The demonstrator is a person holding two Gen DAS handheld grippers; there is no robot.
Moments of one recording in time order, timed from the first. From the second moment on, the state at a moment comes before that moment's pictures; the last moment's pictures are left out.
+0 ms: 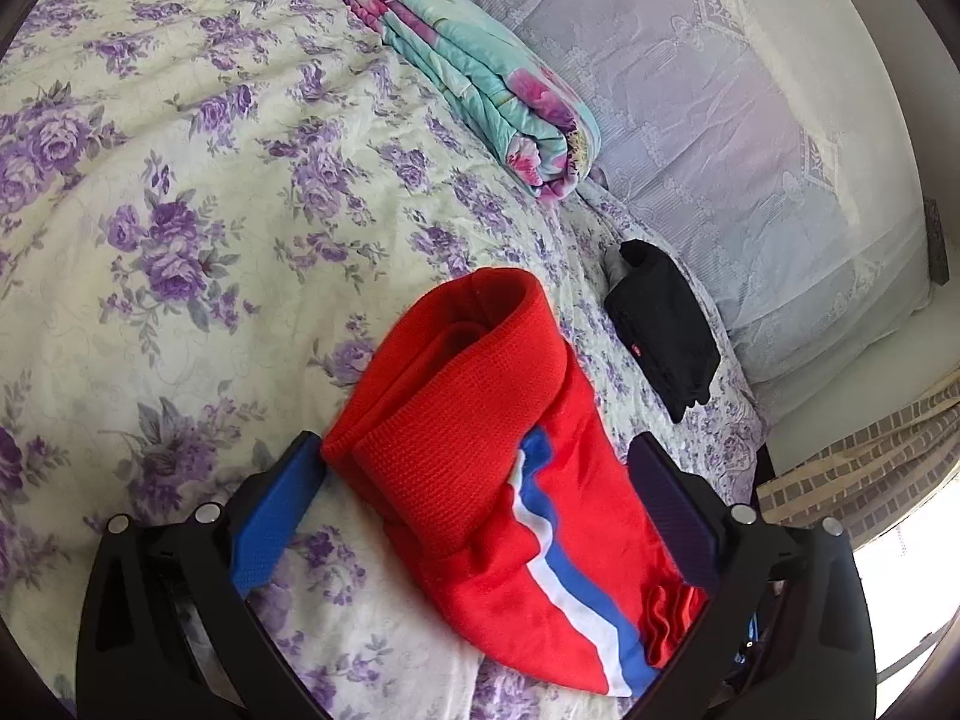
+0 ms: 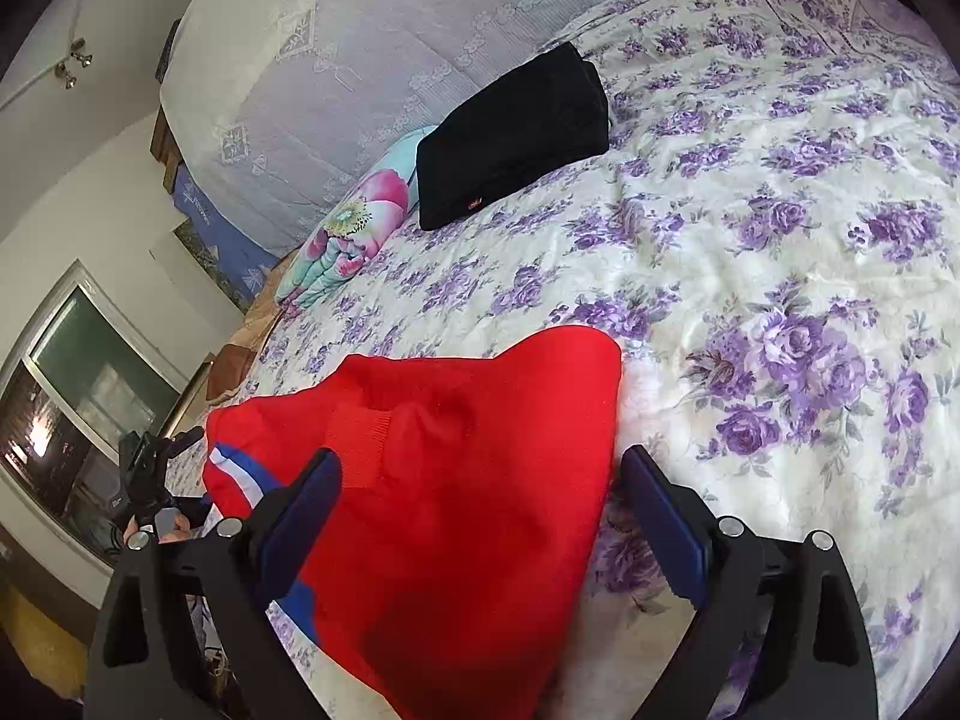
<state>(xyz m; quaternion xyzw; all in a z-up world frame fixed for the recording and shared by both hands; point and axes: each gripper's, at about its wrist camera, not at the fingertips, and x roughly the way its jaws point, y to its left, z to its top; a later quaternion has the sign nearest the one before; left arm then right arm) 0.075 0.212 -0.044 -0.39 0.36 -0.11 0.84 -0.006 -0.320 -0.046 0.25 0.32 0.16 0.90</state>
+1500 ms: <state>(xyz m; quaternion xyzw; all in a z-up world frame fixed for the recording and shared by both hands) 0.045 0.119 0.003 -0.10 0.30 0.04 0.95 -0.016 -0.242 0.017 -0.02 0.27 0.12 0.96</state>
